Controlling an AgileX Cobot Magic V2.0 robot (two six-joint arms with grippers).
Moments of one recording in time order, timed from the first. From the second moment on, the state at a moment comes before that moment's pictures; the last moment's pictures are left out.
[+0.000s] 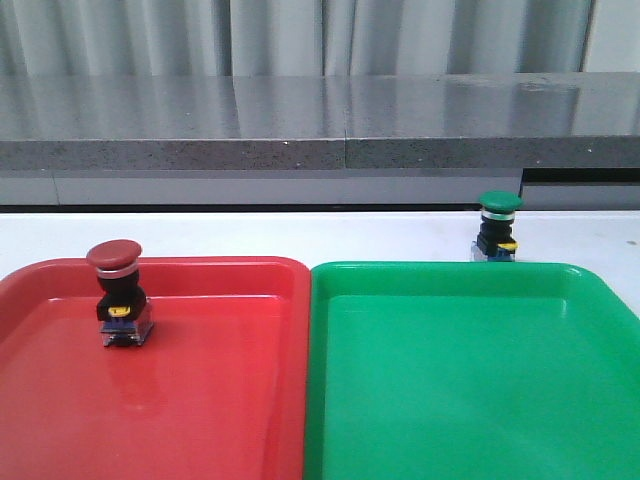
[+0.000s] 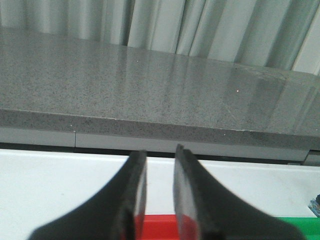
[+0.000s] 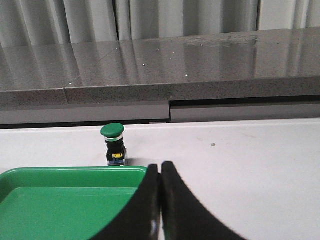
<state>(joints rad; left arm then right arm) -0.19 0.46 -0.40 0.02 0.10 -0.22 0.01 -0.01 0.03 -0.02 0.07 0.11</state>
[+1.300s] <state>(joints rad) -0.09 0.28 -0.19 0.08 0.08 -0.22 0.01 -0.01 0.03 -0.02 0.07 0.11</state>
